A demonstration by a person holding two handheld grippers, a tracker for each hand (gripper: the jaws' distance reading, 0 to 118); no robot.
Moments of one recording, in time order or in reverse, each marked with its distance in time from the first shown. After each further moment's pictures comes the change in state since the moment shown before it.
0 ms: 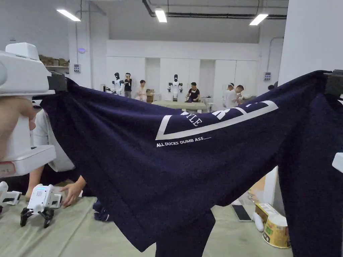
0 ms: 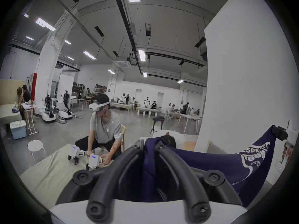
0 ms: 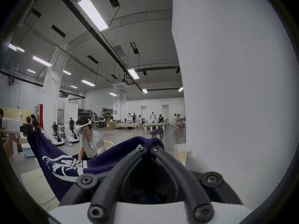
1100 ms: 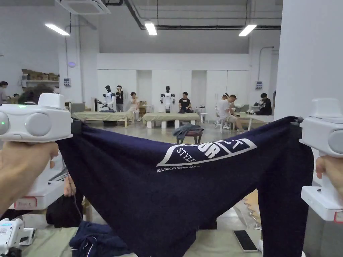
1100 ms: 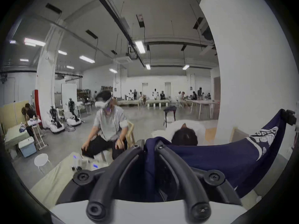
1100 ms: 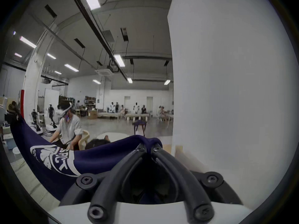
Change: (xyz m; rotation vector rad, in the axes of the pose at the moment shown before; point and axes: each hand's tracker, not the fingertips) left arm 0.035 -0.078 -0.227 -0.110 0.106 -0.159; right arm 0.032 -0.123 -0.226 -0.126 -0.169 0.058
